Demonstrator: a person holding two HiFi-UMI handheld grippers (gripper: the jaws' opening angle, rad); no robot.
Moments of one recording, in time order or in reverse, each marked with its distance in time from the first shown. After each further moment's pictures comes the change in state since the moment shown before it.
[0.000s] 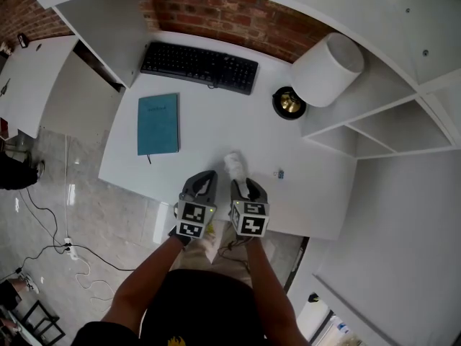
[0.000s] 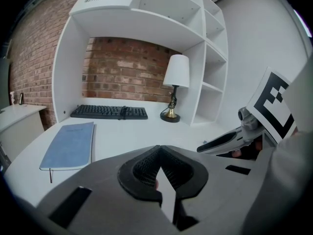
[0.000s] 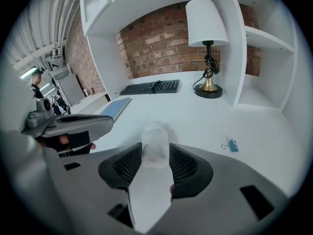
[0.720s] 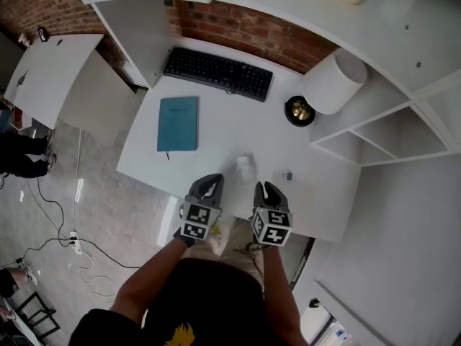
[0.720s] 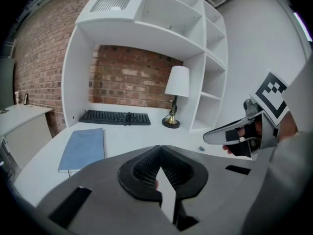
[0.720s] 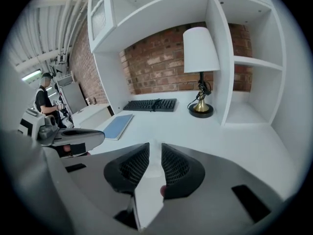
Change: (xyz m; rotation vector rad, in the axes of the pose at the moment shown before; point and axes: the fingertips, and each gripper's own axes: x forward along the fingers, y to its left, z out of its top) left arm -0.051 0.005 0.020 -0.024 -0.030 0.016; right arm -0.066 -0.003 0.038 -0.002 -0.140 -0.011
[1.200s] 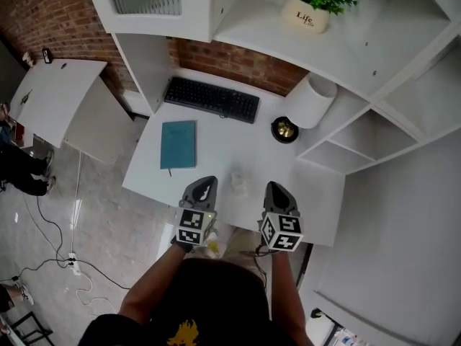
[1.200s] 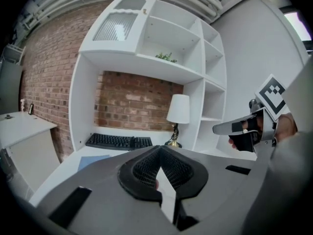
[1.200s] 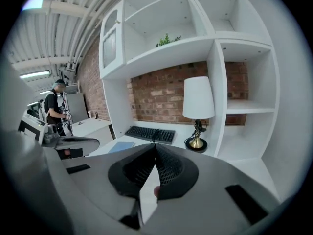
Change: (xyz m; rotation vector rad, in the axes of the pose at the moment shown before) left arm -0.056 0.005 0.090 0.002 -0.166 0.037; right arm -0.084 0.002 0.104 -0.066 -0.236 -0.024
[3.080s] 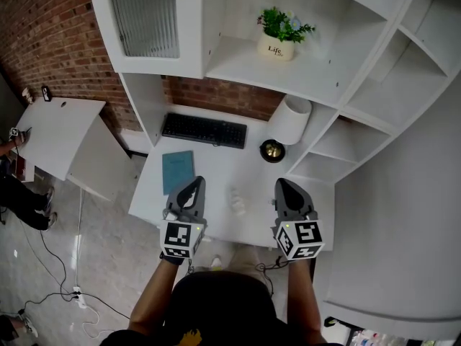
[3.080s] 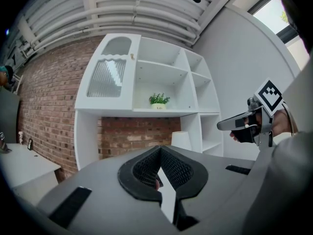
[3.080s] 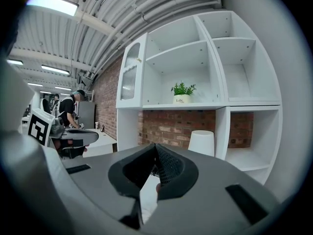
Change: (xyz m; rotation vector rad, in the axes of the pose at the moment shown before) left arm -0.082 0.008 0.157 0.185 -0.290 0.027; right arm -0.091 0.027 0.145 -0.176 -0.296 0.049
